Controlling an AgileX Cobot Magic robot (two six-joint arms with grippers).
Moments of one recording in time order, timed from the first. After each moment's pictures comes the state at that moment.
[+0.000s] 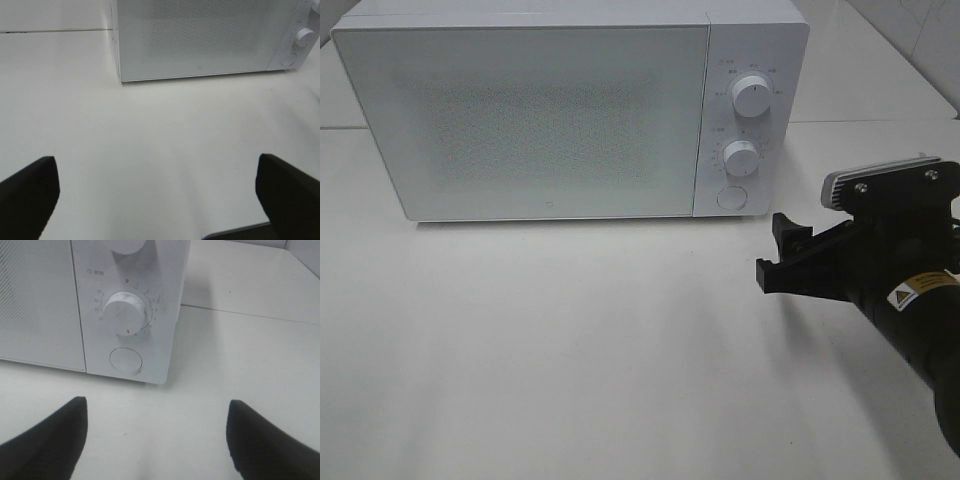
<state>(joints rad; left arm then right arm) -0.03 -0.01 -0.52 -0.22 1.07 0.13 0.67 1.72 -0.26 0.66 -1.19 -0.23</state>
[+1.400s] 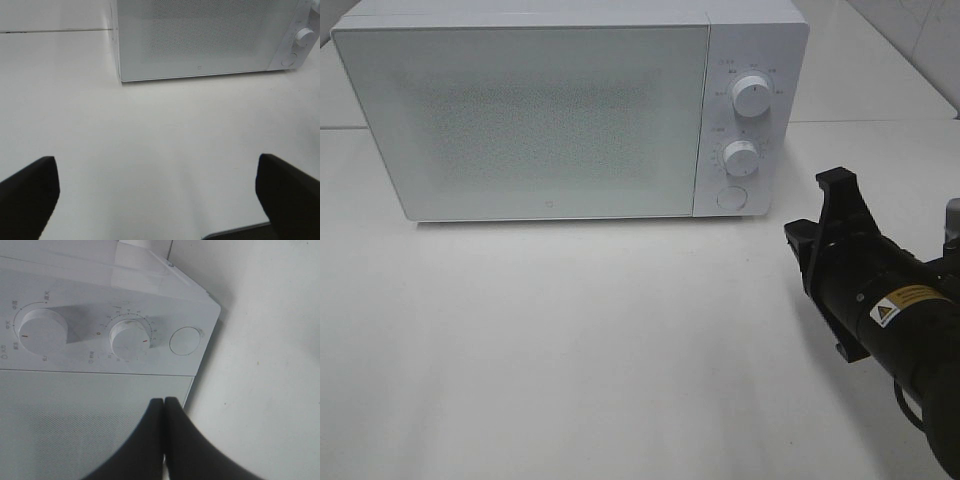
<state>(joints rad) -0.03 -0.01 -0.52 -0.22 1.07 0.13 0.73 1.74 -0.26 0.66 -1.20 1.21</state>
